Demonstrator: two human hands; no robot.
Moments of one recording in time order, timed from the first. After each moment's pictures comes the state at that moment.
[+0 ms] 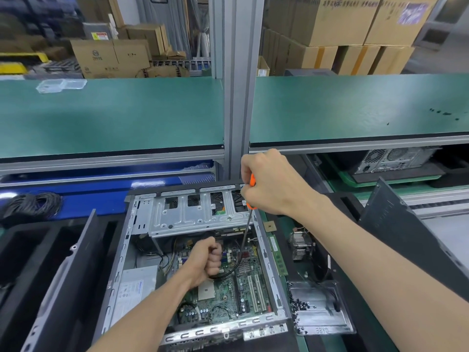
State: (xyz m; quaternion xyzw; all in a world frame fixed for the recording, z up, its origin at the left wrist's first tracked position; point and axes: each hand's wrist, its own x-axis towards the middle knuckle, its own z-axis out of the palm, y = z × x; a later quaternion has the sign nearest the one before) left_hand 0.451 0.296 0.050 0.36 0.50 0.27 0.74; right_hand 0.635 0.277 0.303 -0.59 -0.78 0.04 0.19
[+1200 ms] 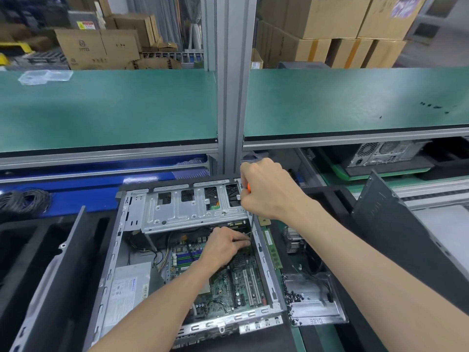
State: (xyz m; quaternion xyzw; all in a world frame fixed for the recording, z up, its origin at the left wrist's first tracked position) left_hand 0.507 0.309 0.047 0.74 0.50 0.20 0.41; right_hand 0.634 0.272 0.280 -0.63 -0.77 0.02 0.12
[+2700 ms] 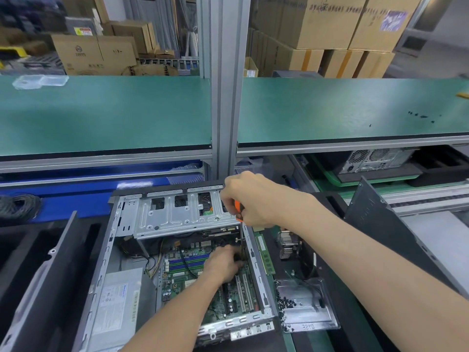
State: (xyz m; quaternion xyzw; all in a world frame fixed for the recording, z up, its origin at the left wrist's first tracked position) left_hand 0.529 0.287 0.038 0.76 0.56 -0.01 0.33; right_hand 0.638 0.274 0.293 -0.49 -0.87 0.05 -0.02
